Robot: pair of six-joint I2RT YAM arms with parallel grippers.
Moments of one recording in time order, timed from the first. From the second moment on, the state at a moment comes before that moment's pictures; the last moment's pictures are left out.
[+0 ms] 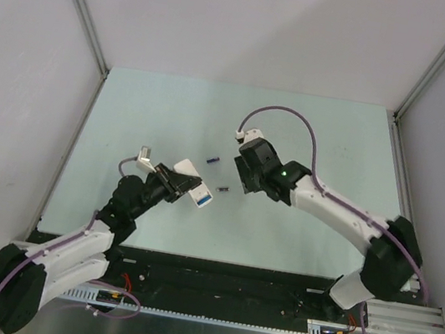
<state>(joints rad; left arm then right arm) -0.46 0.82 0.16 0.56 0.18 -1.18 0.81 1.61 1.22 -0.53 0.28 0.20</state>
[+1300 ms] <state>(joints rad) -0.59 1.30 0.28 1.20 0.21 -1.40 1.26 1.65 1.63 -0.93 0.80 0.40</state>
